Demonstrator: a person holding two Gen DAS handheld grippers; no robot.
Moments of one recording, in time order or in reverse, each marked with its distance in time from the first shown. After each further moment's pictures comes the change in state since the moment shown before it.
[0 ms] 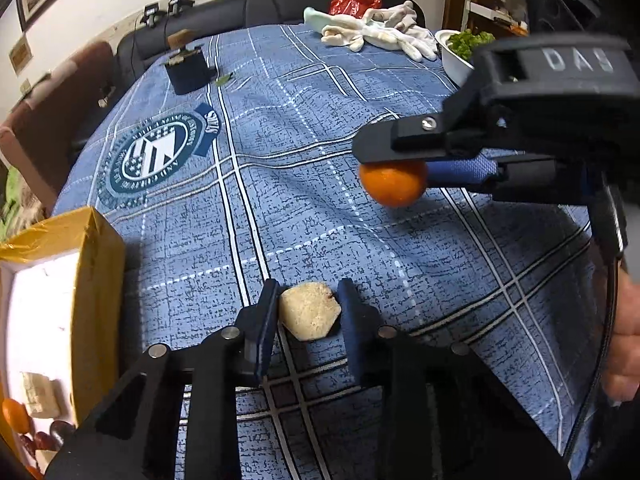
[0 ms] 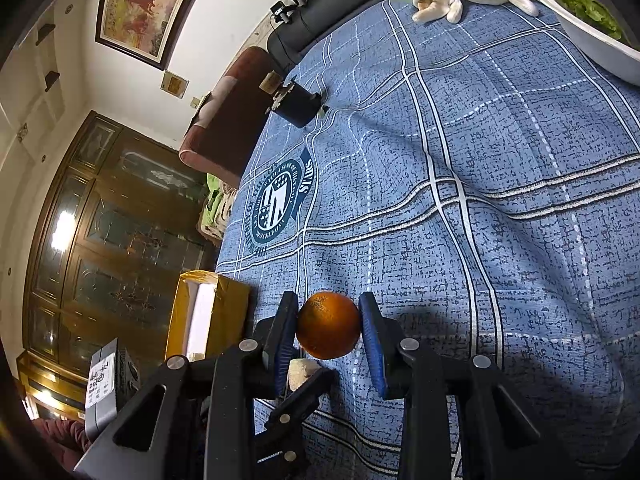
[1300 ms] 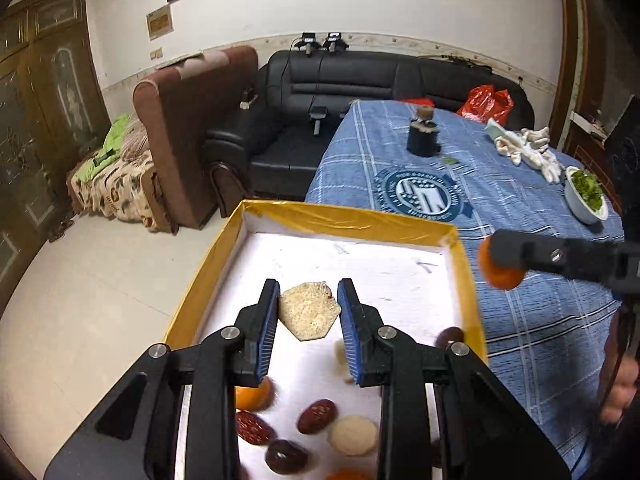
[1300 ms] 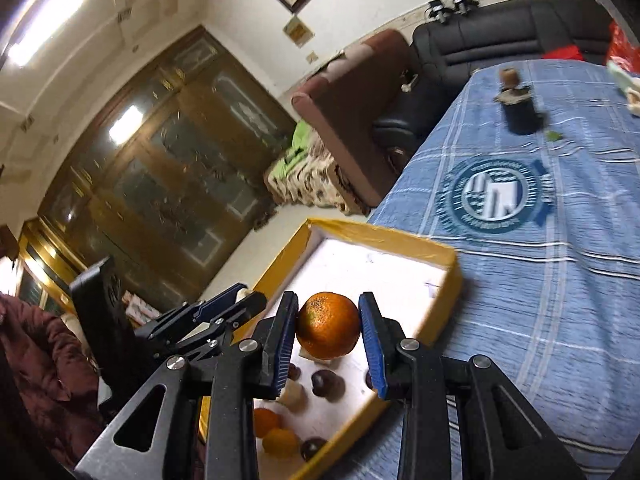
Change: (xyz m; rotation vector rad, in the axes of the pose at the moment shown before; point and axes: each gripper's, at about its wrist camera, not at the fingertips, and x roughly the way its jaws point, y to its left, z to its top) left arm -0.107 0.219 -0.069 -0.346 -0.188 0.246; right arm 0.083 0.206 -0.064 -0.444 0.055 0.141
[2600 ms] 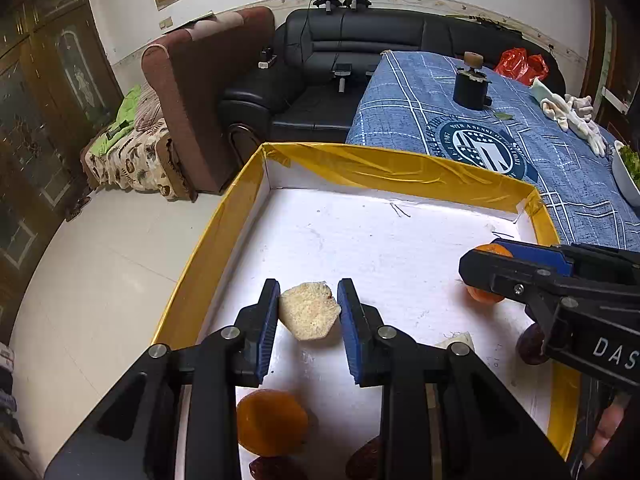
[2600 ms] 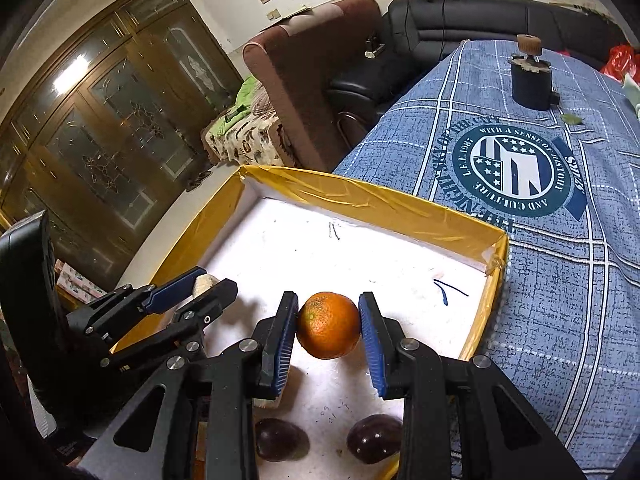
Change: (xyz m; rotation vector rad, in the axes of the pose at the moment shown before) left arm 0.061 0.011 -0.014 0.002 0.135 0.092; right arm 0.087 0.011 -0.012 -0.064 0.107 -0.264
